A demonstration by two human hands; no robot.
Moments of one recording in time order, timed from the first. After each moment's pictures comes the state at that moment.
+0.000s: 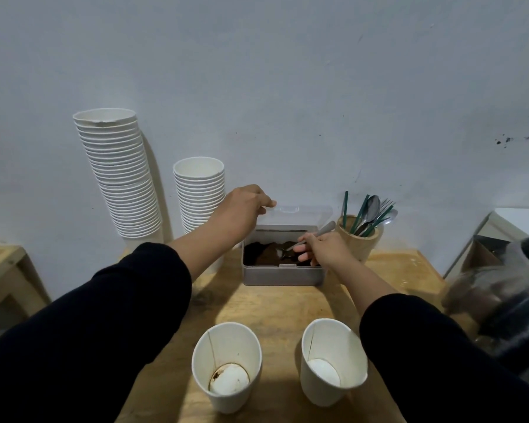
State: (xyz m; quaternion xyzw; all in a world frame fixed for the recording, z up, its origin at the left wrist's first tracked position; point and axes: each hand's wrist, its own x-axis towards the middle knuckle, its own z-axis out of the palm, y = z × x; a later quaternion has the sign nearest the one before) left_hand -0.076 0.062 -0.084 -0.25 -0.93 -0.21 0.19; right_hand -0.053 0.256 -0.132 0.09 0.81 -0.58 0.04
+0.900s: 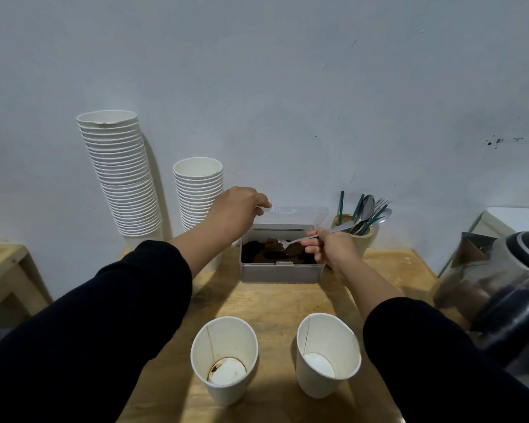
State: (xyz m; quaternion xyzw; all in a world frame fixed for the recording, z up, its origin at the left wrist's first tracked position) left_hand -0.070 0.062 -0.078 -0.21 -0.95 -0.14 0.20; right_hand -0.047 0.263 -0.125 0.18 0.69 -0.70 0.02
